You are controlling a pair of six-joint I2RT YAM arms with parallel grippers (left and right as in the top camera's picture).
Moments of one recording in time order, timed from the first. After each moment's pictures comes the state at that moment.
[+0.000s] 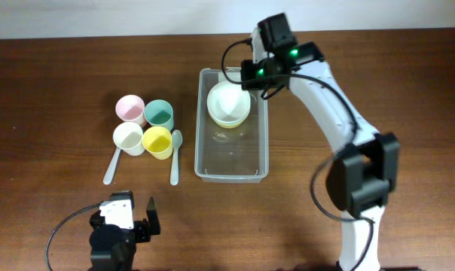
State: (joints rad) left arm -0.01 0.01 0.16 -0.70 -0.06 -0.06; right arm 0.33 2.19 1.99 -0.85 -0.27 0.26
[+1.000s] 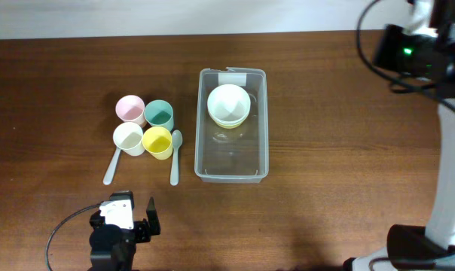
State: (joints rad) left arm -0.01 0.01 0.16 -0.70 -0.06 -0.06; right arm -0.13 1.71 2.20 -1.33 -0.09 0.25
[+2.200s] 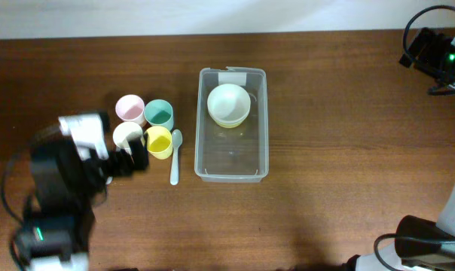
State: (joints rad) left arm 0.08 0.91 1.05 -0.74 0.24 -0.12; right arm -0.31 1.73 2.18 -1.35 -0.07 0.25
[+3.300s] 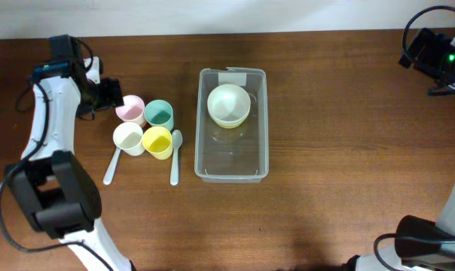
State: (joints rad) left arm 0.20 2.05 1.77 -0.99 0.08 -0.01; right arm -0.31 1.73 2.18 -1.35 -0.07 0.25
